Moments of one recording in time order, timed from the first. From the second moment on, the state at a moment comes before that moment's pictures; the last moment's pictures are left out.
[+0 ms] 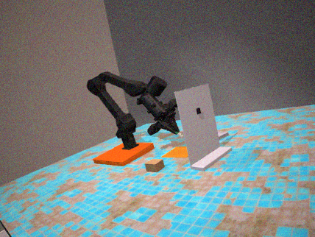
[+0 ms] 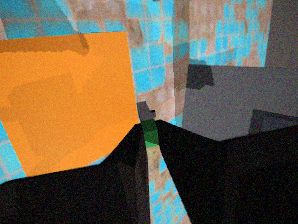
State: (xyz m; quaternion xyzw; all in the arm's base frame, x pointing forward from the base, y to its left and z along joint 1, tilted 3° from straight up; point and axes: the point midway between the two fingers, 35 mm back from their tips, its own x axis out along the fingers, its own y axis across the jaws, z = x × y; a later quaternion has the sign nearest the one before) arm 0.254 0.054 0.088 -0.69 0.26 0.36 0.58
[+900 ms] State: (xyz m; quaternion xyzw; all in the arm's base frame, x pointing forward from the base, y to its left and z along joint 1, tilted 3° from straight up) arm 0.258 0.054 0.057 -0.68 0.26 0.36 0.59
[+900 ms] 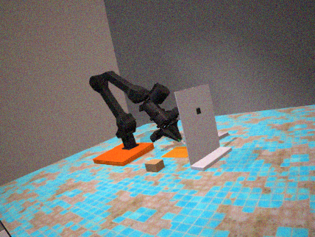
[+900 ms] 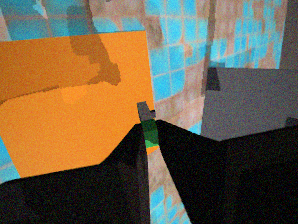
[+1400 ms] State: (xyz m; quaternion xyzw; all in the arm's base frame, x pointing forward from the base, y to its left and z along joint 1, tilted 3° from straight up) arm 0.256 0.053 0.034 -0.68 0.26 0.36 0.59
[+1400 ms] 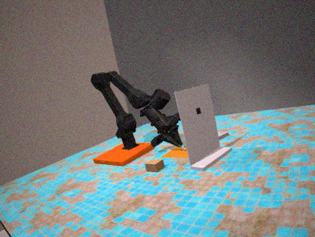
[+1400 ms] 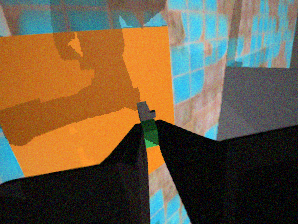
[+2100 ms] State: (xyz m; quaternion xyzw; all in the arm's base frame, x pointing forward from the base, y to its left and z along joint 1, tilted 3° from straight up) arm 0.258 0.051 0.029 -0.68 0.26 0.37 0.58
